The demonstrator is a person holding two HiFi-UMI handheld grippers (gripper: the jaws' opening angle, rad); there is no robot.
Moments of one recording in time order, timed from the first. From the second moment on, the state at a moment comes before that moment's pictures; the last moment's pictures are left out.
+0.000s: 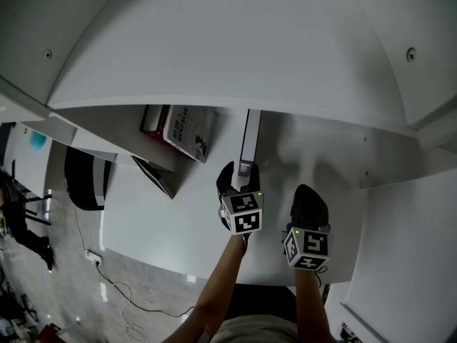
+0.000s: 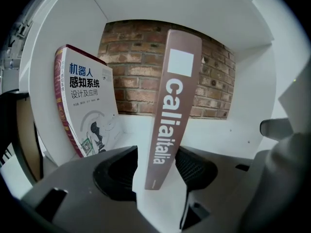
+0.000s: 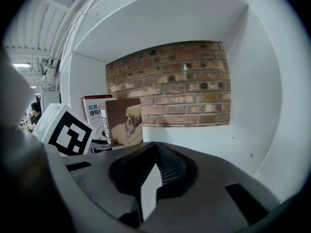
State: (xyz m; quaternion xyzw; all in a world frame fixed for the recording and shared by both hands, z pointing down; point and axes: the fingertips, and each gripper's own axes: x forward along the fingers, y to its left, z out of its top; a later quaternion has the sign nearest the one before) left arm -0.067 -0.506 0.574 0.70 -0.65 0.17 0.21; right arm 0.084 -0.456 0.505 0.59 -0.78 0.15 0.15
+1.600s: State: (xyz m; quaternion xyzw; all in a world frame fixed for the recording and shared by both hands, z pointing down) left arm -0.063 -0.511 0.594 0.69 -0.65 0.21 0.22; right arm 0.091 -0.452 0.507 0.59 -0.78 0.16 0.15
